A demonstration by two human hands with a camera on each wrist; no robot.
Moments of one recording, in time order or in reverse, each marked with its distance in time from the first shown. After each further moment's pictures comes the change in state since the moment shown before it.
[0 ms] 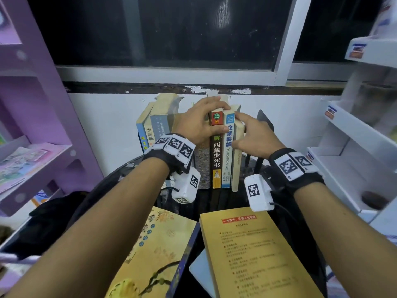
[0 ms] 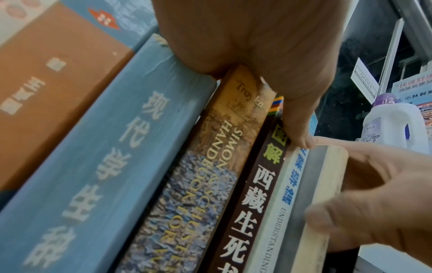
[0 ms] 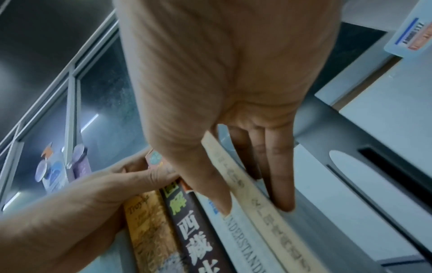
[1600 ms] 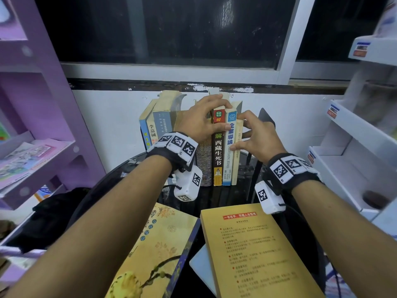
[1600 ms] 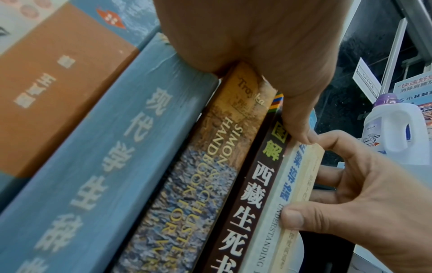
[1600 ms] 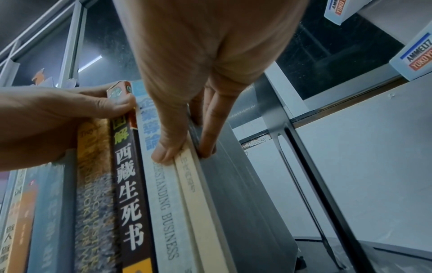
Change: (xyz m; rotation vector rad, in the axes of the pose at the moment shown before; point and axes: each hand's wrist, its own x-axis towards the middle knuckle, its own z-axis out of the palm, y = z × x) left_hand -0.005 0.004 0.002 0.013 0.028 -0.006; right_hand 0.000 0.030 0.013 0.048 0.083 -0.145
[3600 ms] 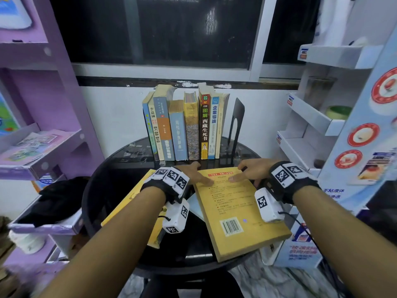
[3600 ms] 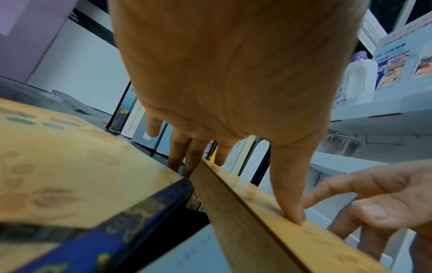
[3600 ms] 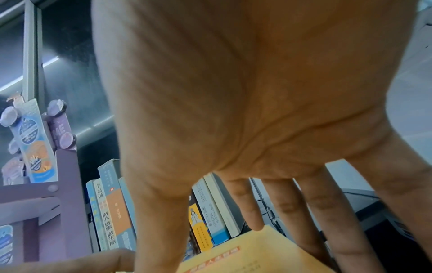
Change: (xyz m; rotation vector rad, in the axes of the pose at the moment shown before) left_hand -0.159 0.049 0.042 0.132 -0.778 -0.768; right_hand -0.151 -0.034 -0.027 -0.352 -0.713 0.571
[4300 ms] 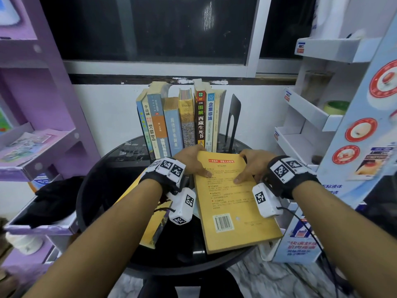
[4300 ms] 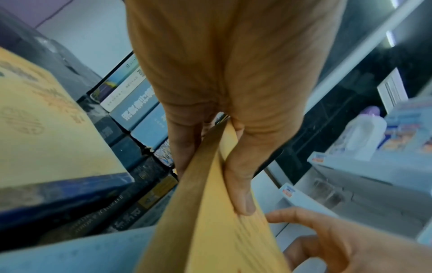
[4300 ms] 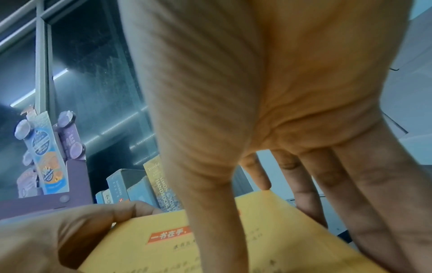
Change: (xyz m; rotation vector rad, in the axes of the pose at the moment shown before) left_hand -0.011 0.020 -0.014 -0.131 0.204 0.256; right_hand 0.000 0.007 -0.008 0.097 0.076 0.016
